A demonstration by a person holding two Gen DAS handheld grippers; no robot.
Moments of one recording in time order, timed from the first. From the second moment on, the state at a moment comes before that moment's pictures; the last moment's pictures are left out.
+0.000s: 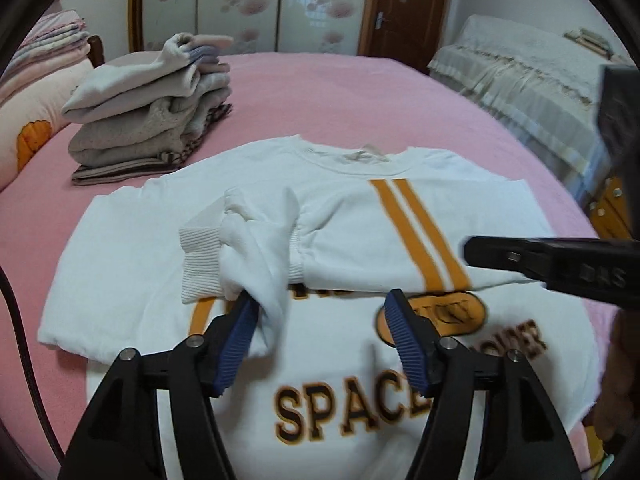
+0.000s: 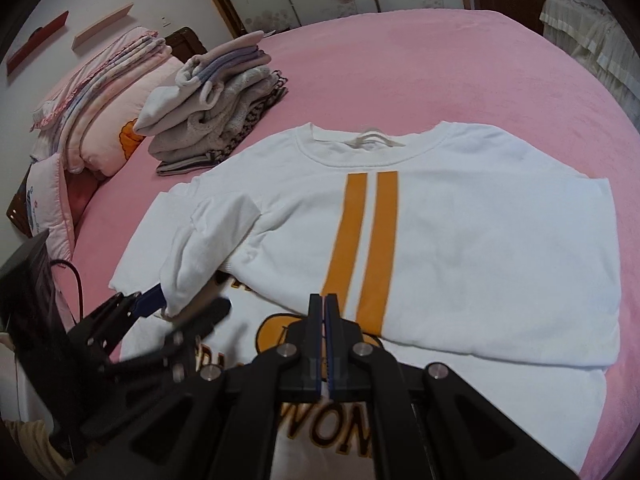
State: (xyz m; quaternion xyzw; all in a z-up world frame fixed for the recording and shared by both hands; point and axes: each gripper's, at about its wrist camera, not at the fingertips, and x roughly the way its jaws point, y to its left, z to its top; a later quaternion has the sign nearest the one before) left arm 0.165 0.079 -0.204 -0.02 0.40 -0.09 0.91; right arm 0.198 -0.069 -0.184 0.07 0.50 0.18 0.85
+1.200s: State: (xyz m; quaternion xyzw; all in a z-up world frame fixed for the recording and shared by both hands) left arm 0.115 0.271 -0.222 -0.16 0.43 0.07 0.88; right arm 0.208 0.148 -0.224 -0.34 0.45 0.32 0.76
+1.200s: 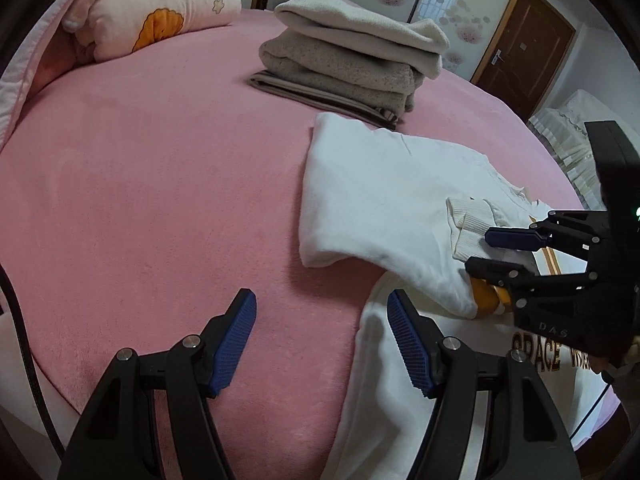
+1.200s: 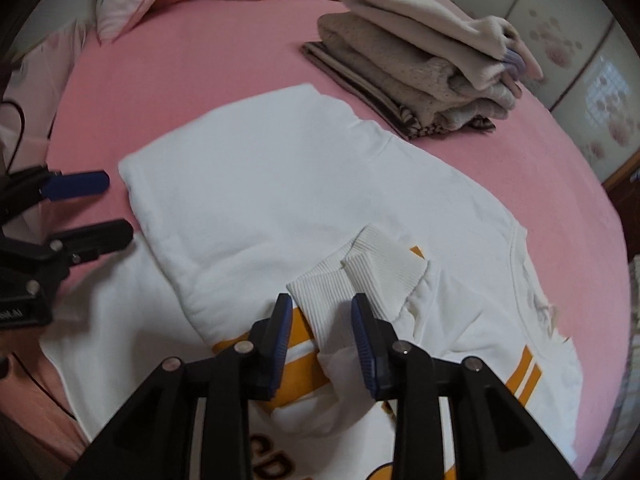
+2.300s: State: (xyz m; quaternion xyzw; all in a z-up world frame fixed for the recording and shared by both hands) left arm 0.178 0.215 -0.231 -0.14 0.45 0.08 0.88; right arm 0.237 -0.136 -0.101 0.07 0.36 0.06 0.93
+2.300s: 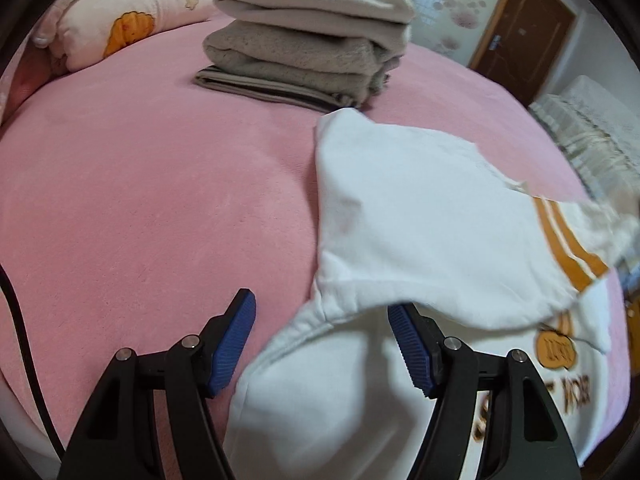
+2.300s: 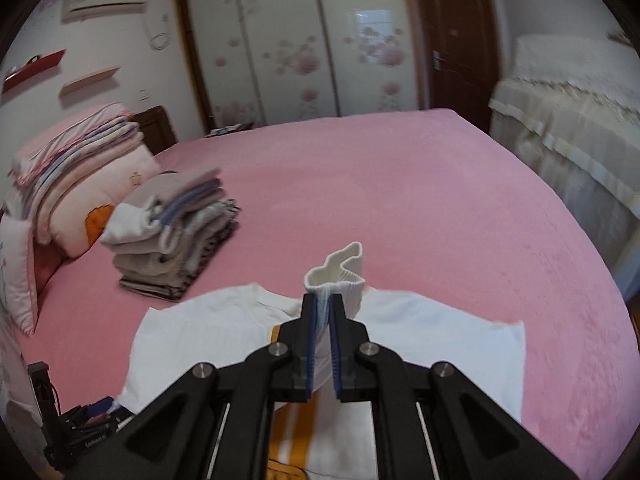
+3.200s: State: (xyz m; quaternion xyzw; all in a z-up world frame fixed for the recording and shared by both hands) left arm 0.159 0.229 -0.234 -0.17 0.47 0.09 0.86; right arm 0.197 -0.218 -0.222 0.25 0.47 0.04 0.85
